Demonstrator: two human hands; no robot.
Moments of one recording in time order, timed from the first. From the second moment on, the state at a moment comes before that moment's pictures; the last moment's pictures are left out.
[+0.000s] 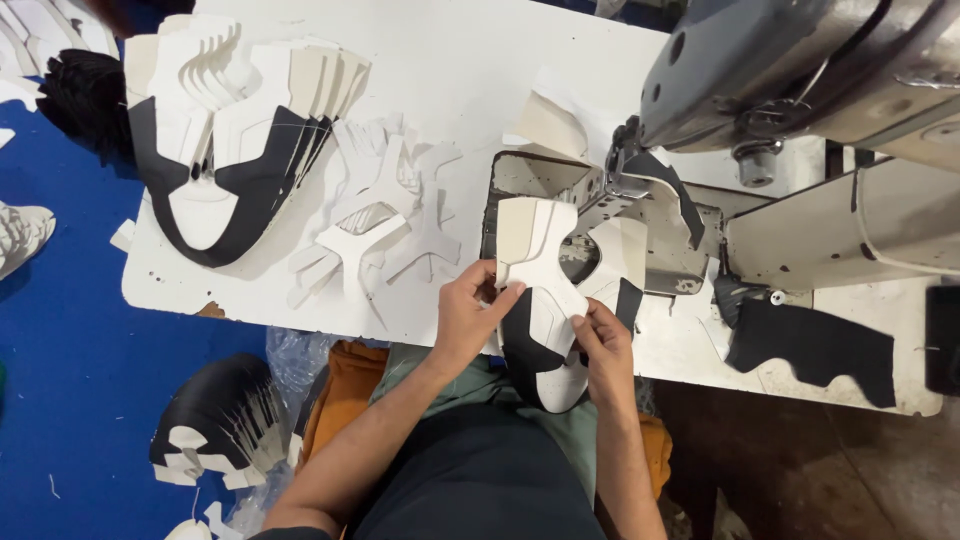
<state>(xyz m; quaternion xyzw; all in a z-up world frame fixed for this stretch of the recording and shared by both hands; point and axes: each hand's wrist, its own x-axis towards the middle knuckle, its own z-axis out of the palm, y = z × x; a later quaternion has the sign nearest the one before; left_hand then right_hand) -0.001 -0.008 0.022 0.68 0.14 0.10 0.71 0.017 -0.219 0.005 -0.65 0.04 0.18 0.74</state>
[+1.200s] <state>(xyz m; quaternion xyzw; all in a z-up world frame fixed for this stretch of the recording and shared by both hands) -0.010 -0.005 -0.014 0.63 0.14 0.11 0.75 0.018 -0.227 -0.017 -0.69 0.02 0.15 0.71</state>
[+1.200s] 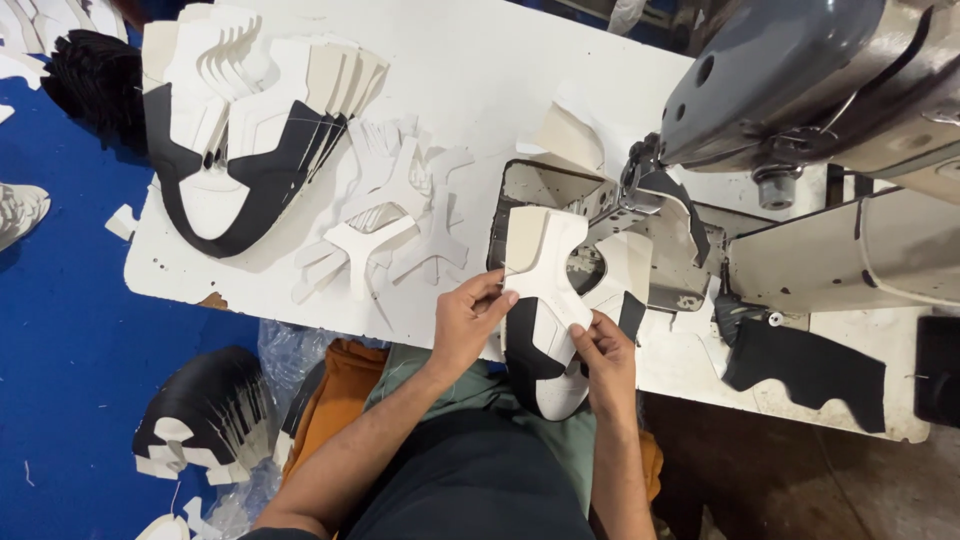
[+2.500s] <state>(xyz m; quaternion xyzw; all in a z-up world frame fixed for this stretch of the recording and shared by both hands) 0.007 -0.019 0.021 0.57 0.11 -0.03 0.82 0.012 -0.223 0.012 -0.71 0.05 0.14 0.69</state>
